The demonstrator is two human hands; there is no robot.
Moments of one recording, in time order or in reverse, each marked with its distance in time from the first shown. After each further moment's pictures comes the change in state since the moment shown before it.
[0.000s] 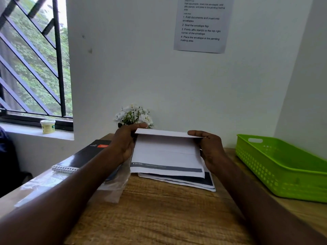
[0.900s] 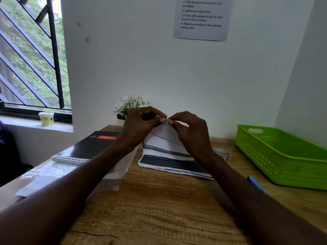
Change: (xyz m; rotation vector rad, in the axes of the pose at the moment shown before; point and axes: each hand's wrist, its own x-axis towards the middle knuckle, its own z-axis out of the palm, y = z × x) left_hand -0.031 0.002 0.026 0.617 -0.214 0.778; right_hand -0.026 -0.009 0.032 -0.548 -0.075 -0.940
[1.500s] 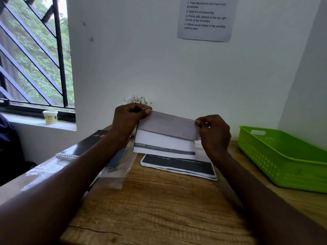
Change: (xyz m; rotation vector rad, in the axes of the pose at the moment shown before) left_hand 0.009 -0.015 -0.028 -0.247 0.196 -0.316; right_hand -0.001 0.029 -0.021 -0.246 0.215 0.452
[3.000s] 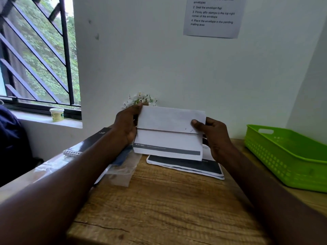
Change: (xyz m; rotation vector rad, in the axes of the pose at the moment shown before) left_hand 0.008 -0.007 -0.006 -0.405 0.146 -0.443; right_hand -0.004 -0.006 0.002 0.741 -0.453 0.436
